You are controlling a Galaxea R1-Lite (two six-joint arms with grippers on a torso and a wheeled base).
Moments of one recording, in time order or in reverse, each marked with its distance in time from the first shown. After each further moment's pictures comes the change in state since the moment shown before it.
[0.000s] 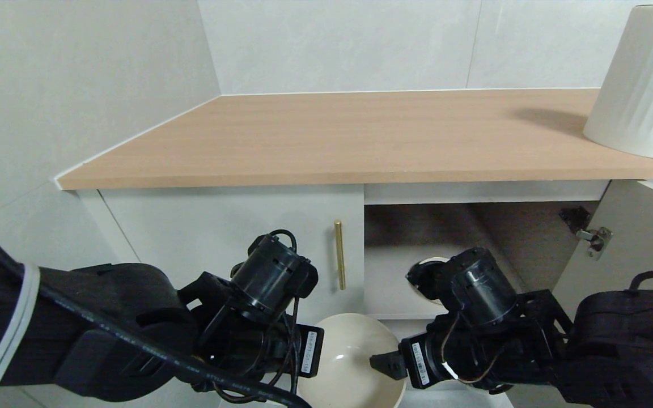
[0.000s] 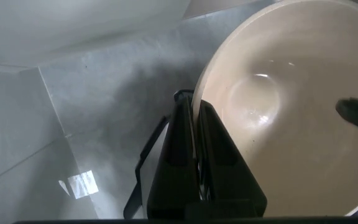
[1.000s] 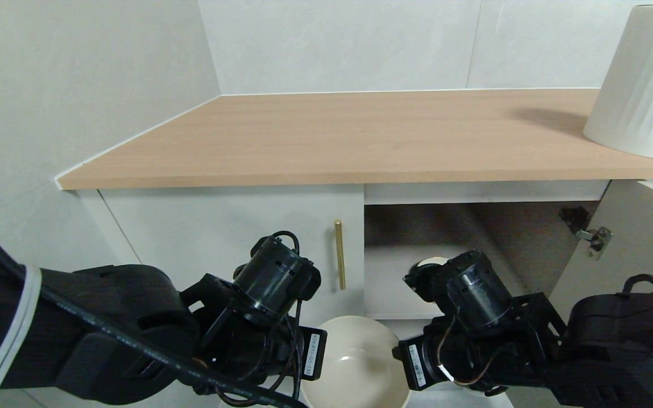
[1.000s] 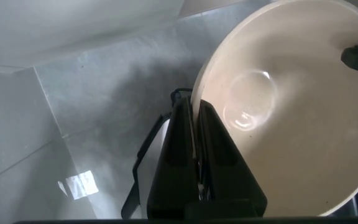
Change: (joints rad) left arm -0.001 0.001 0.000 0.000 0.002 -0.001; right arm -0.002 0.014 0.006 -0.019 0.000 0.000
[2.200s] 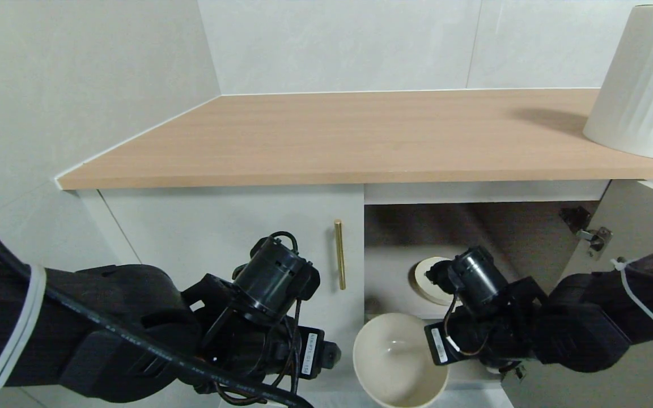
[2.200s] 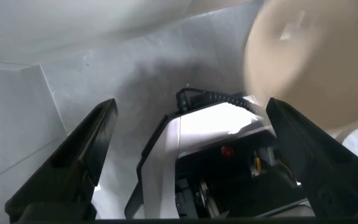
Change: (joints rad) left arm 0.000 0.005 0.001 0.003 0.014 -0.001; right arm -0.165 0.093 -0.060 0.123 -0.137 -0.061
